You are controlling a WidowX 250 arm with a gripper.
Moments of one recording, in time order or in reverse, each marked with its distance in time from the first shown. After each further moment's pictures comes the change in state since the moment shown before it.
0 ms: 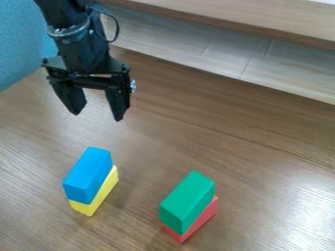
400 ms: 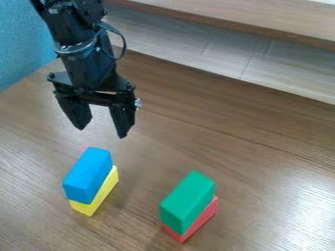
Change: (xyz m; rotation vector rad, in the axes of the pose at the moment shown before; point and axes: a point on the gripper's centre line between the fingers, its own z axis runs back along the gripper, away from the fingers) arm -0.014 -0.010 -0.010 -0.015 0.038 -0.058
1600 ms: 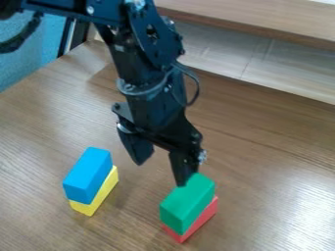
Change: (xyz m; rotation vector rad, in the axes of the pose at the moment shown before) arm -0.032 -0.092 -0.005 -0.093 -0.004 -0.293
